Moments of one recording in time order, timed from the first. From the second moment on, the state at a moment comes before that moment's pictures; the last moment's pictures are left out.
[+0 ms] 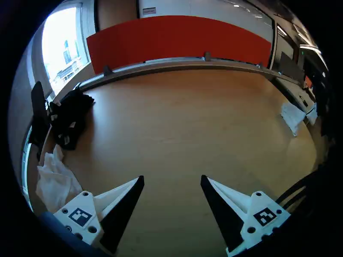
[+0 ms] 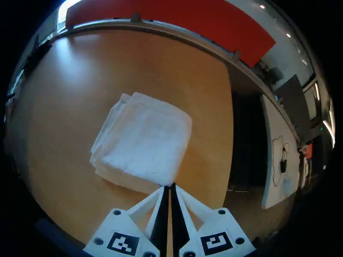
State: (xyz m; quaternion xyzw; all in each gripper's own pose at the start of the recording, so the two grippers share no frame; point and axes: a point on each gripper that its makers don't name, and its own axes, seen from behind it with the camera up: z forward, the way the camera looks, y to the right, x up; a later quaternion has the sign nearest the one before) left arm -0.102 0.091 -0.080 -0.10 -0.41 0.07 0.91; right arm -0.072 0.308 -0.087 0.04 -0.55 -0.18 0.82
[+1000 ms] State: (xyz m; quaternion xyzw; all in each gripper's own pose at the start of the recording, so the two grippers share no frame) left arm -0.101 0.094 -0.077 -0.10 -0.40 0.06 0.91; right arm -0.073 0.322 -0.087 0.01 -0.55 -0.20 0.81
